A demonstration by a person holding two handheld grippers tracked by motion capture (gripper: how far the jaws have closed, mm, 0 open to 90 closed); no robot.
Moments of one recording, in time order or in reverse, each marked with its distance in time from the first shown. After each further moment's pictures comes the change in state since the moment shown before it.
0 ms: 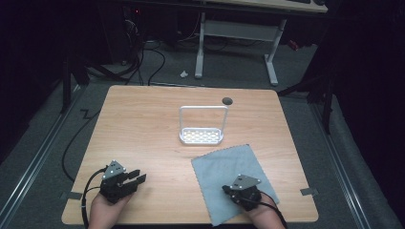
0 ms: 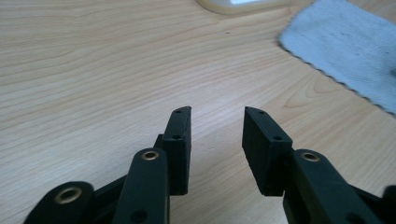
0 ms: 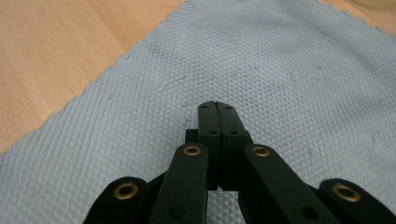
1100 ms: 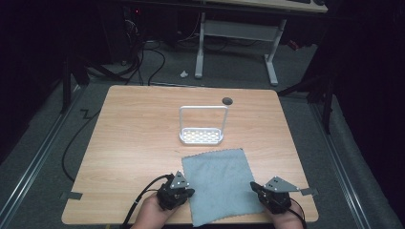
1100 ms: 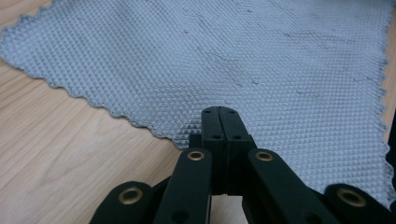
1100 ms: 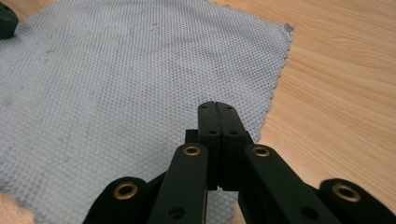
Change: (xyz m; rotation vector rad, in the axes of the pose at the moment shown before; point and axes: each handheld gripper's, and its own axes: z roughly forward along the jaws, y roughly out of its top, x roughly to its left) left arm -0.109 0.019 0.082 0.203 -0.222 0.249; right arm -0.038 -0.055 -0.059 -0.110 -0.198 0.213
